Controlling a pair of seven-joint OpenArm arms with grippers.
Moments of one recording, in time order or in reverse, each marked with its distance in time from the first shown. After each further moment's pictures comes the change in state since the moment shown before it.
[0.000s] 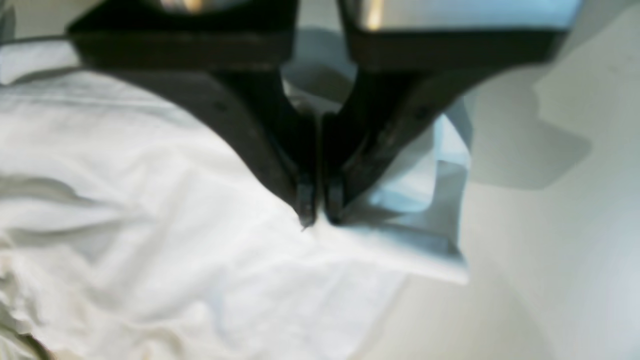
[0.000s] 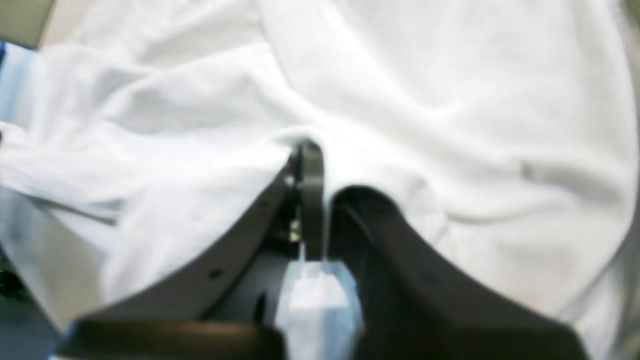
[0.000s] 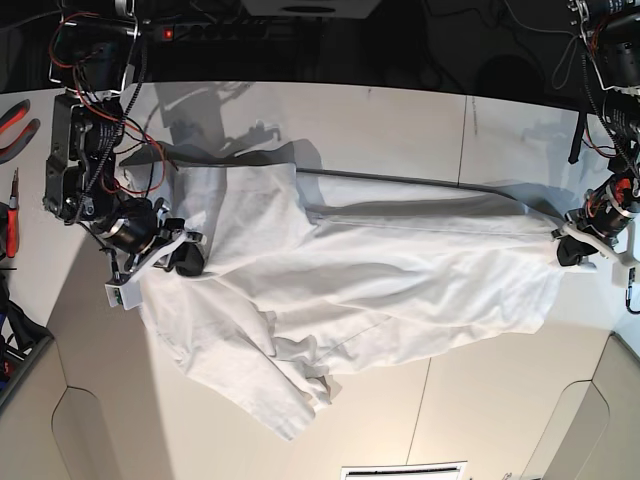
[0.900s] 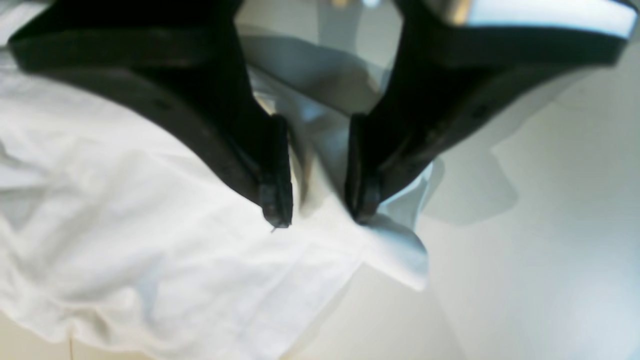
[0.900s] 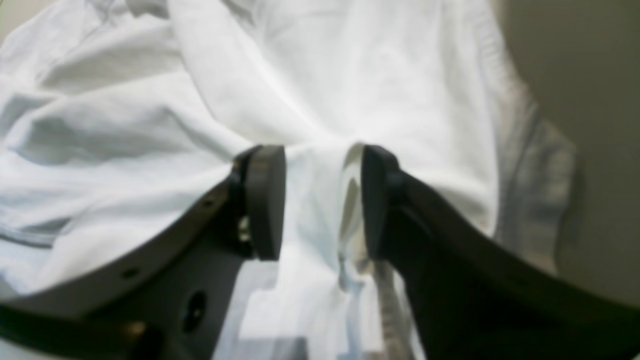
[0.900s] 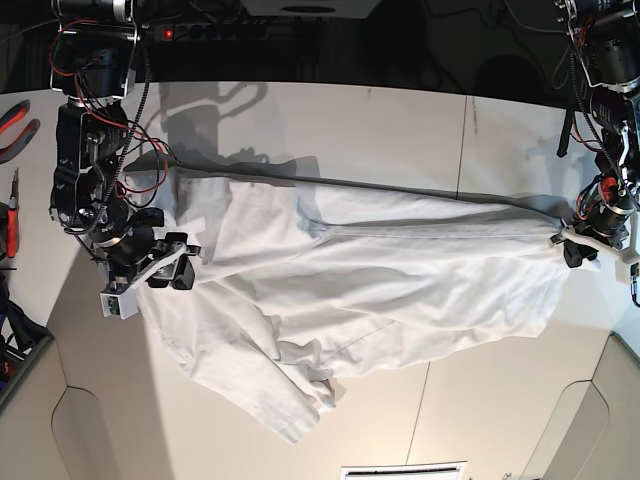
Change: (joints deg) left arm 0.0 2.7 0.0 0.0 6.1 8.2 -7.7; right arm 0.6 0.3 -2.0 0.0 -9.7 -7.7 9.5
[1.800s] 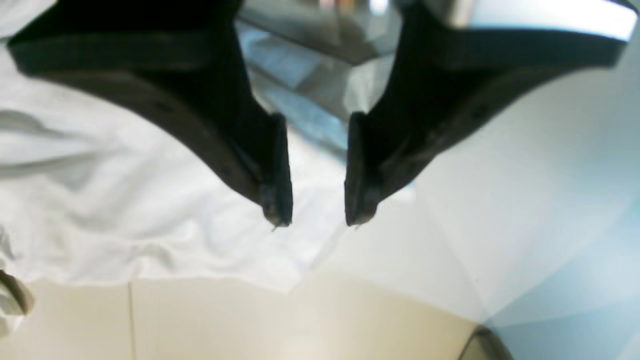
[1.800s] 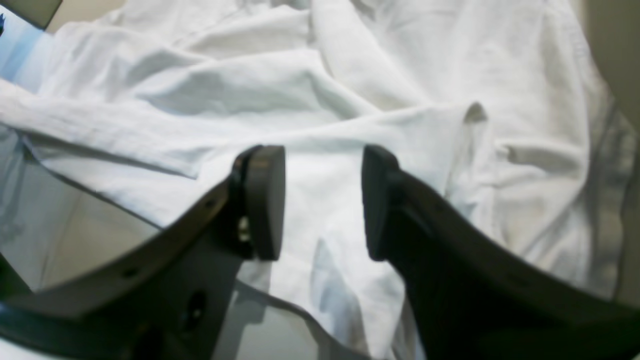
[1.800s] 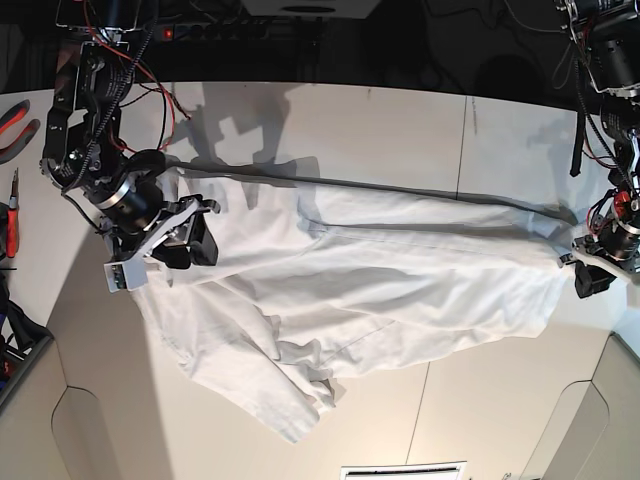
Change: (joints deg) left arm -0.6 0.0 -1.6 8.3 2.8 -3.3 0.9; right arm -12.7 -2.4 0.0 21.9 7.2 4.9 -7.9
